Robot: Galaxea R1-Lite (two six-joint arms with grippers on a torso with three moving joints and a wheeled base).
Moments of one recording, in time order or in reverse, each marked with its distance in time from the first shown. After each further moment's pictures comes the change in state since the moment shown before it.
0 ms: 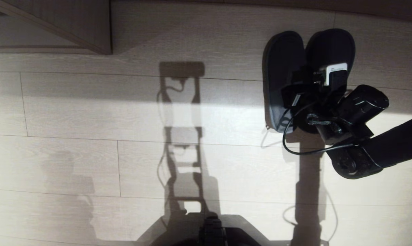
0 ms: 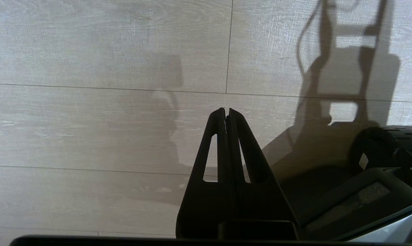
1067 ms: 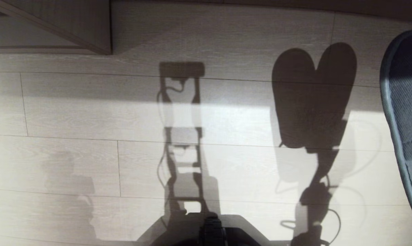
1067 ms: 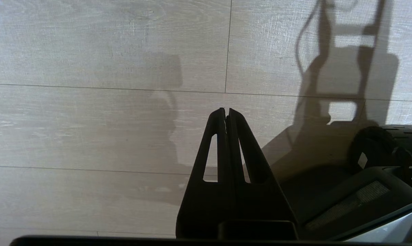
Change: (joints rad) left arm 0.000 0.000 0.000 0.001 0.000 0.001; right arm -0.019 -1.226 0.608 0.811 0.039 0.054
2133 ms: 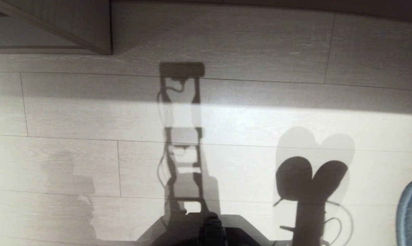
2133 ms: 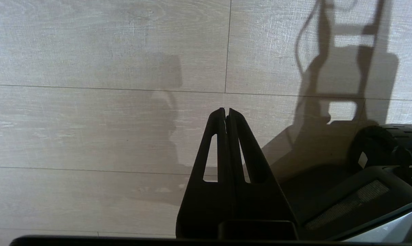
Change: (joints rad) left arm 0.000 0.000 0.000 0.000 -0.001 0.003; right arm -0.188 -0.752 0.394 0.556 0.141 0.106
